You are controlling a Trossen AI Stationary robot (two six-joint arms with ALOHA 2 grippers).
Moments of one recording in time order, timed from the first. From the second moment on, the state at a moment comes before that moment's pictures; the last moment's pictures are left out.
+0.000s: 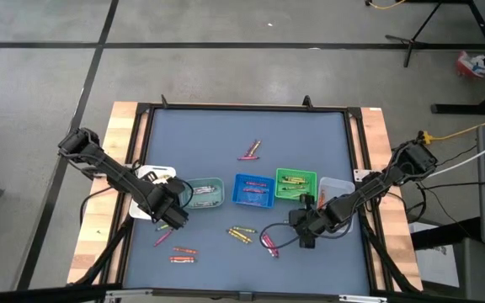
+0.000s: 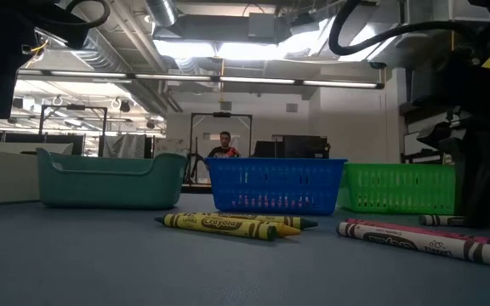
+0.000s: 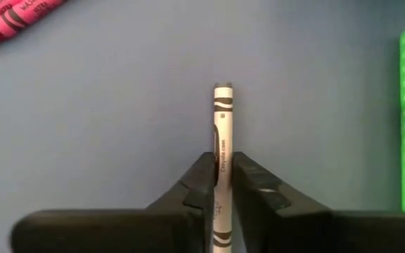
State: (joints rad) left arm -0.53 1.47 1.05 -1.39 -0.25 -1.28; right arm 0.59 1.59 0.73 -0.37 0.22 0.58
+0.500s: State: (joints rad) left arm -0.53 1.47 1.05 -1.39 -0.25 -1.28; right arm 0.59 1.59 0.73 -0.33 0.21 0.58
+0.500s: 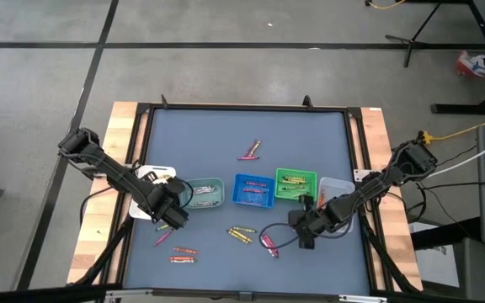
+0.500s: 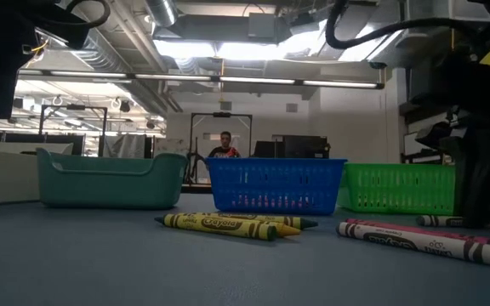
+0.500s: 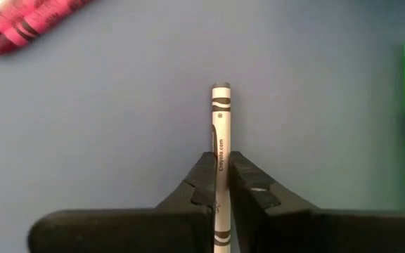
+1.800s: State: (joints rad) left arm -0.53 1.47 1.05 -1.31 -0.33 -1.28; right arm 0.26 1.59 0.73 0.66 0.17 0.13
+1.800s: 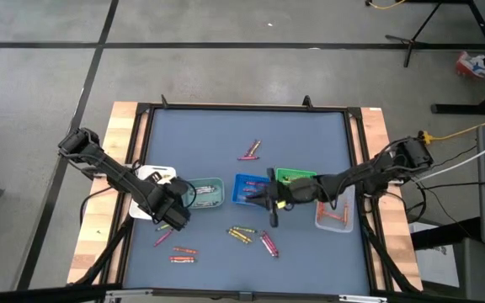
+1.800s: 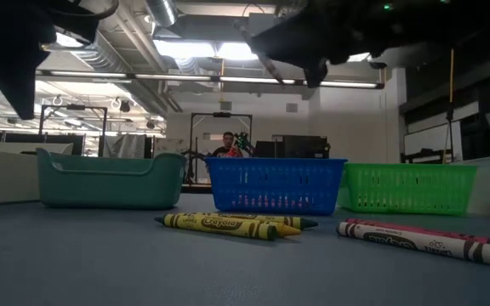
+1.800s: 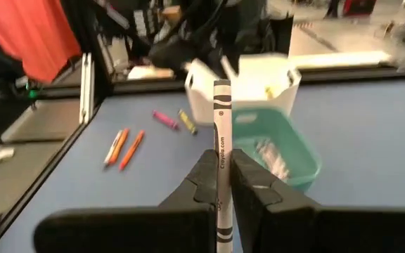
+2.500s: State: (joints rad) left arm -0.53 1.47 1.10 -1.30 -0.24 -1.27; right arm 0.17 2.00 1.18 0.62 0.09 -0.06
